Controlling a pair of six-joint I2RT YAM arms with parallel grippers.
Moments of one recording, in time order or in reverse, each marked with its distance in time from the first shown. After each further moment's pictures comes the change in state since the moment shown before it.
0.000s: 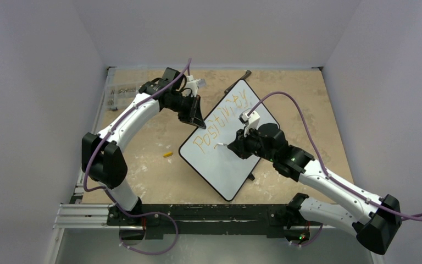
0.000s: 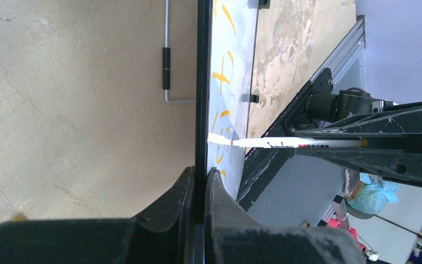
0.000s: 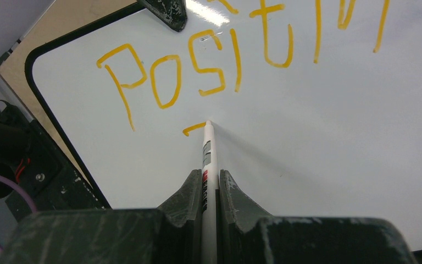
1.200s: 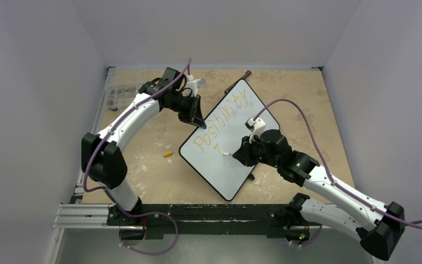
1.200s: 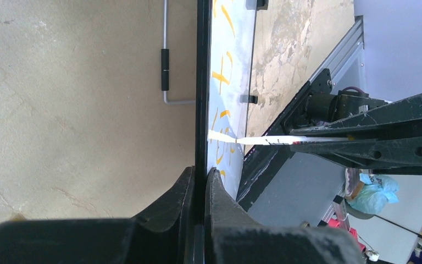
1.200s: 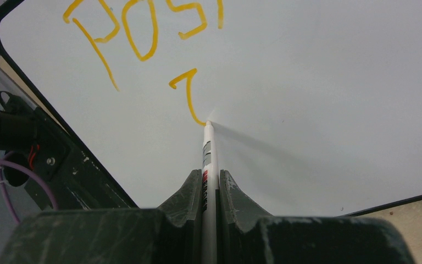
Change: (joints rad) left arm 0.000 -0.003 -0.001 0.006 0.002 -0.002; right arm 0.006 -0.080 -0.051 -0.128 0.014 0.126
